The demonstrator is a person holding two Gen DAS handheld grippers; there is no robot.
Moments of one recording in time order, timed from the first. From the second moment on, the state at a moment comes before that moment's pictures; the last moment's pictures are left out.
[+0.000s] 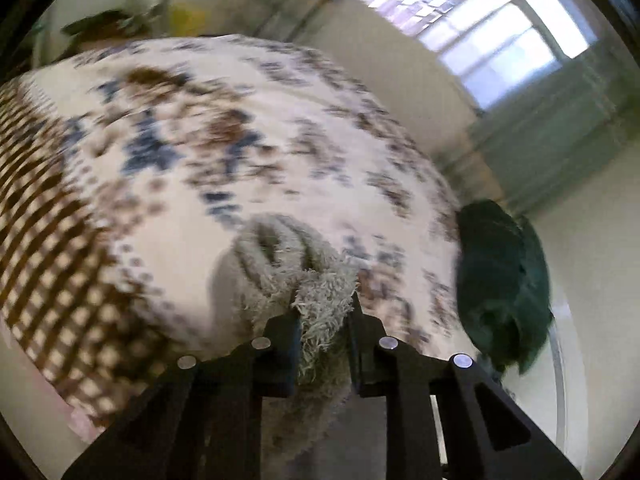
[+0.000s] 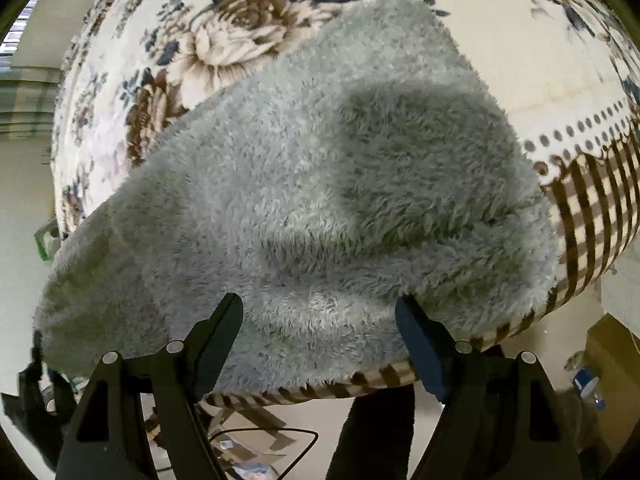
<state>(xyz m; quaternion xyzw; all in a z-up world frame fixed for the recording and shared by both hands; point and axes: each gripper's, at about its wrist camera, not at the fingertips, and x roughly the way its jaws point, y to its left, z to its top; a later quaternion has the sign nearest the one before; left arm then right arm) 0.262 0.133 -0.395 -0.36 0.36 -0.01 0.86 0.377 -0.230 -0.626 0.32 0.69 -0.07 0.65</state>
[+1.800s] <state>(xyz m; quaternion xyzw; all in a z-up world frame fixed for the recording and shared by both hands) 0.297 -0.054 -0.433 -0.06 0.57 0.02 0.82 0.405 -0.348 -0.574 0.36 0.56 0.09 0.74</state>
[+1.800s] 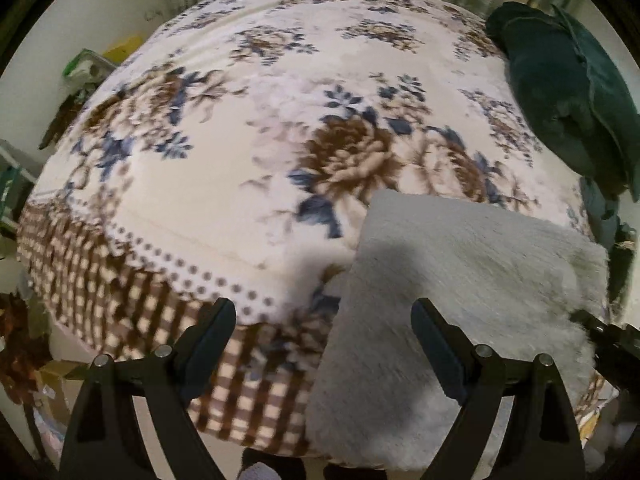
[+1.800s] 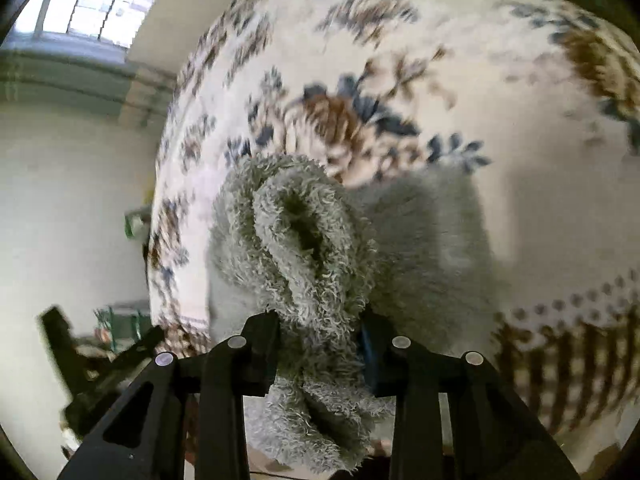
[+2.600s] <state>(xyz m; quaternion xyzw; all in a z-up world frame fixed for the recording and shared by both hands) 0.349 -0.127 -0.516 -0.05 0.65 -0.07 0.76 0.296 -0.448 -0.695 0.38 0.70 -0.03 0.60</state>
